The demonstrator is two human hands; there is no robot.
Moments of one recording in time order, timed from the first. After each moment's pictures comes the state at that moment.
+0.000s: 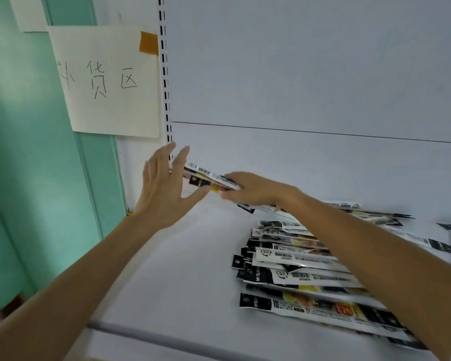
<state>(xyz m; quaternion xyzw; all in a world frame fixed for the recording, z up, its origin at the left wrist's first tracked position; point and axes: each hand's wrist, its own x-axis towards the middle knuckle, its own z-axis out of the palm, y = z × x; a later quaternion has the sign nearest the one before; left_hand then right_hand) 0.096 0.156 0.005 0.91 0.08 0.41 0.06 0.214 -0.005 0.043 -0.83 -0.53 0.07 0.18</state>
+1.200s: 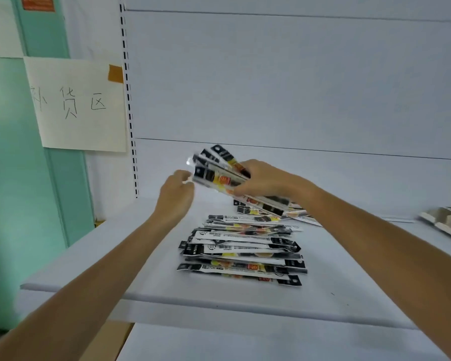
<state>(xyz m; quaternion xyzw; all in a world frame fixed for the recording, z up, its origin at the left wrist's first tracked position) 0.075 0.010 0.042 0.81 0.14 0.33 0.46 0.150 -0.152 0.099 -0.86 -0.45 0.02 0.25</state>
